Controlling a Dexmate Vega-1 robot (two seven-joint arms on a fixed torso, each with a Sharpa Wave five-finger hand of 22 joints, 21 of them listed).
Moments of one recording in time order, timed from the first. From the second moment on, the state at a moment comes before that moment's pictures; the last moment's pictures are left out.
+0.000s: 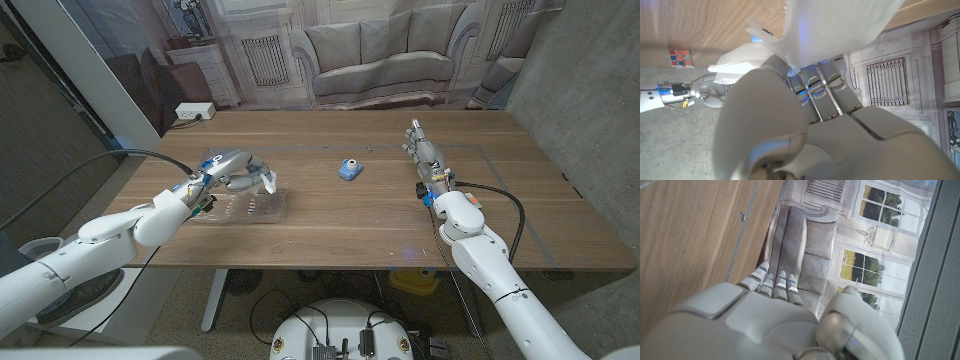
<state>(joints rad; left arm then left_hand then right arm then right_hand) 1.16 1.09 0.28 -1.75 0.44 -0.36 0.36 1.35 0.08 0.29 -0.13 0.18 1.11 -0.05 0.47 0.19 1.05 -0.15 0.26 0.43 1.04 -0.17 0.32 0.43 0.86 -0.11 0.72 0.18 -1.14 -0.32 -0.17 -1.76 0.30 0.06 -0.11 0.36 0.07 0.00 0.05 0.21 0.17 0.09 0.20 0.19 0.17 0.10 0.22 0.19 0.05 0.06 0.19 0.18 0.17 -0.04 0.23 0.18</state>
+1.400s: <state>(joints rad) 1.20 1.14 0.32 -1.84 0.56 -0.19 0.35 1.36 0.07 0.29 -0.13 0.18 1.12 -0.05 0.47 0.19 1.06 -0.16 0.25 0.44 1.05 -0.17 0.31 0.44 0.86 -0.11 0.74 0.18 -1.15 -0.32 -0.16 -1.75 0.32 0.05 -0.11 0.35 0.07 0.00 0.05 0.21 0.17 0.09 0.20 0.19 0.18 0.10 0.22 0.19 0.05 0.06 0.19 0.18 0.17 -0.04 0.22 0.18</state>
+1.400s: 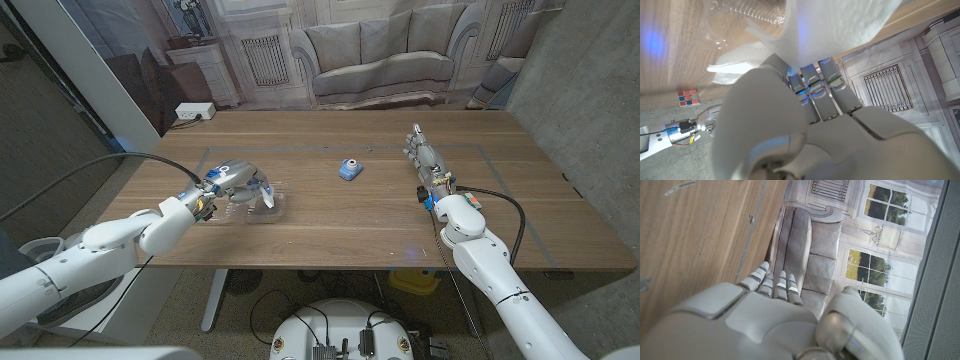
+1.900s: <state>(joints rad) 1.16 1.12 0.36 -1.81 0.58 -0.16 0.35 1.36 0.07 0.29 -0.13 0.18 1.12 -0.05 0.47 0.19 1.06 -0.15 0.25 0.45 1.05 -0.17 0.31 0.45 0.85 -0.11 0.74 0.18 -1.15 -0.32 -0.16 -1.76 0.32 0.04 -0.11 0.35 0.07 0.01 0.05 0.21 0.17 0.09 0.20 0.19 0.18 0.10 0.22 0.19 0.05 0.06 0.19 0.18 0.18 -0.04 0.22 0.18</state>
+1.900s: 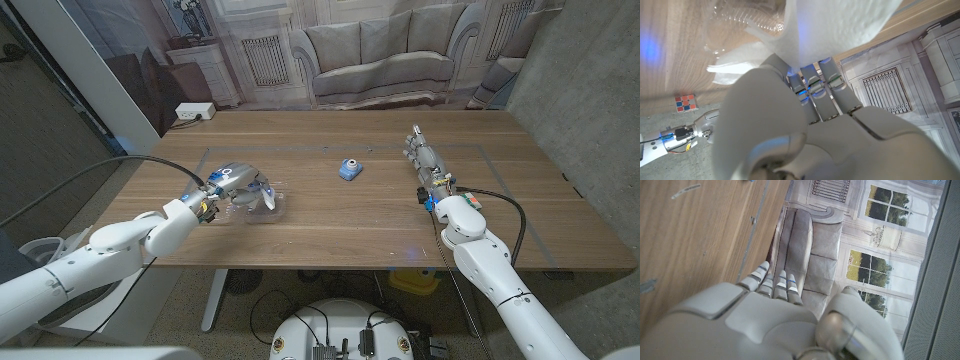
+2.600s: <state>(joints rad) 1.13 1.09 0.41 -1.80 0.57 -0.13 0.35 1.36 0.07 0.30 -0.13 0.18 1.12 -0.05 0.46 0.19 1.06 -0.15 0.25 0.46 1.05 -0.17 0.30 0.46 0.84 -0.10 0.75 0.18 -1.16 -0.33 -0.16 -1.77 0.32 0.03 -0.11 0.35 0.07 0.00 0.04 0.21 0.17 0.09 0.20 0.19 0.18 0.10 0.22 0.19 0.06 0.06 0.19 0.18 0.18 -0.04 0.22 0.18</state>
